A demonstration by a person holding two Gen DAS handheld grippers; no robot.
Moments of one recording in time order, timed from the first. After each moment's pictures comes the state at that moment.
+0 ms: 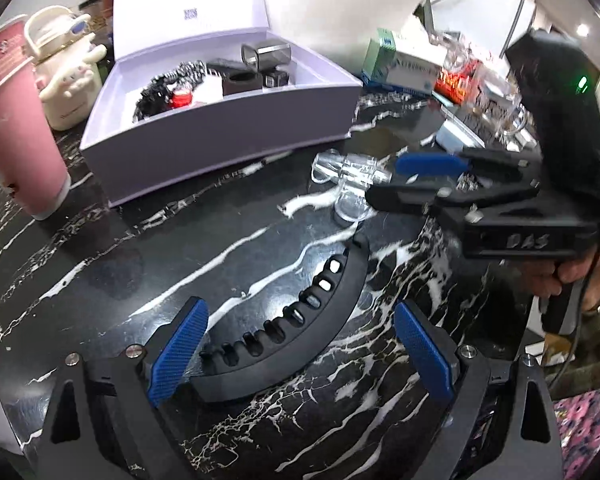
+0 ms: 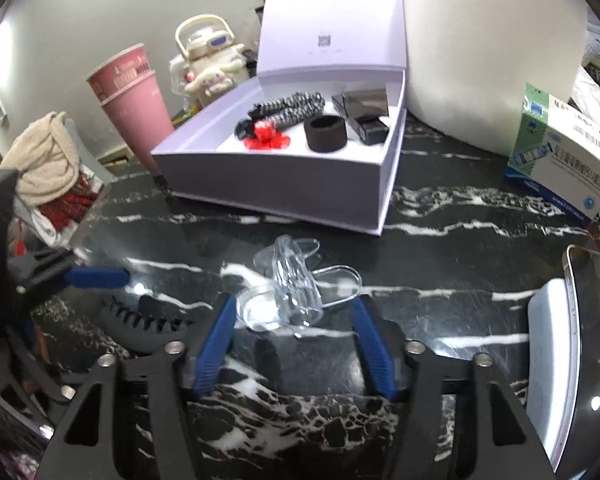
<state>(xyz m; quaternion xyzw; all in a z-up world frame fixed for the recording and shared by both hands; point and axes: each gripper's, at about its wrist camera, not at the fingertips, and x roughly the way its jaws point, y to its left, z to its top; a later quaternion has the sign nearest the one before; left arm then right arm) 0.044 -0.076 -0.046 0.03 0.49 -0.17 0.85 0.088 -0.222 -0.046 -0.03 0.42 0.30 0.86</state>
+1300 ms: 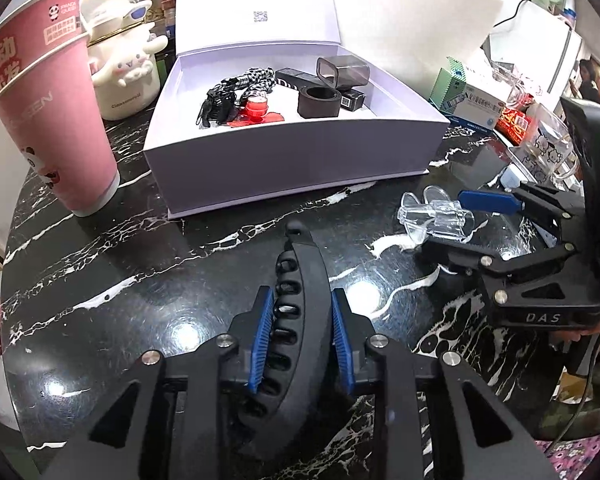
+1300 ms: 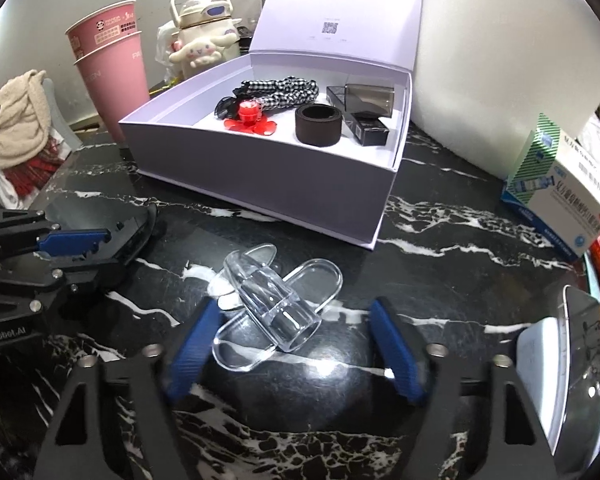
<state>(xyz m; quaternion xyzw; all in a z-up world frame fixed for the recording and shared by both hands) 0.068 -0.045 -0.048 0.00 0.47 -0.09 0.88 0.099 -0.200 -0.060 -0.11 0.42 0.25 0.86</state>
